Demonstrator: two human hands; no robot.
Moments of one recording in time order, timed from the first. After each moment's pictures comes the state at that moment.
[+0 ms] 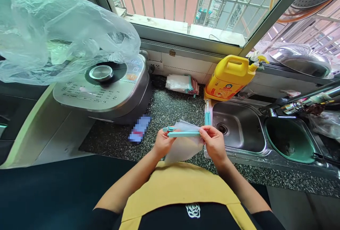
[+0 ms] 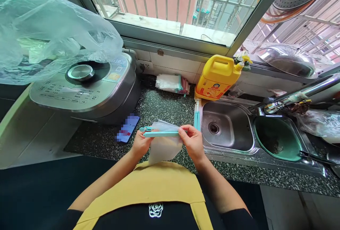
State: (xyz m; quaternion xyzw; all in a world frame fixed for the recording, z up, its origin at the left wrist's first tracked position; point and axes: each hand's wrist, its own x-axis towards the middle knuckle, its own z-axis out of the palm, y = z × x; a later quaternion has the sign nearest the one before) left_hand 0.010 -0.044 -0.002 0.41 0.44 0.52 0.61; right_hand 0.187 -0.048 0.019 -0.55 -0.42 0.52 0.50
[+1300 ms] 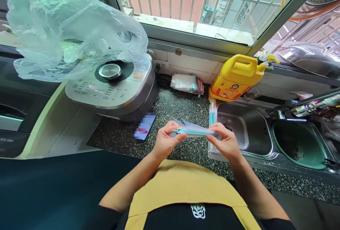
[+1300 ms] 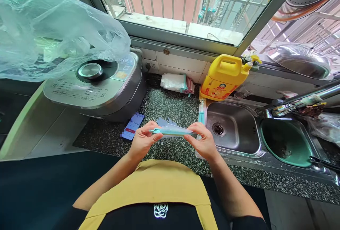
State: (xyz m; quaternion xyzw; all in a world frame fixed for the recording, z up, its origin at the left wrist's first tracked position) left_hand -0.001 -0.051 0.019 0.46 0.44 0.55 0.54; right_hand 0.218 -0.039 0.037 -0.46 -0.71 0.35 0.40
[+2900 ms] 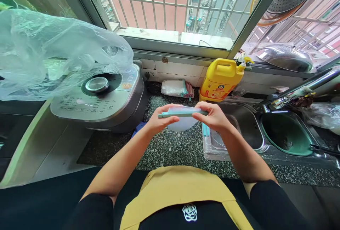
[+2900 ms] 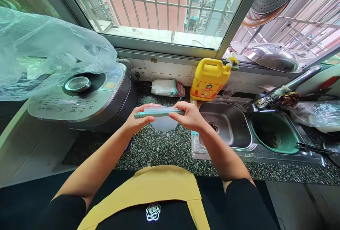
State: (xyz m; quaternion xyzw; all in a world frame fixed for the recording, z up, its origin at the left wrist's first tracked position) left_hand -0.014 0.030 0.051 0.58 0.35 0.44 0.59; right_hand 0.205 0.024 0.097 -0.43 -0.73 0.38 0.37
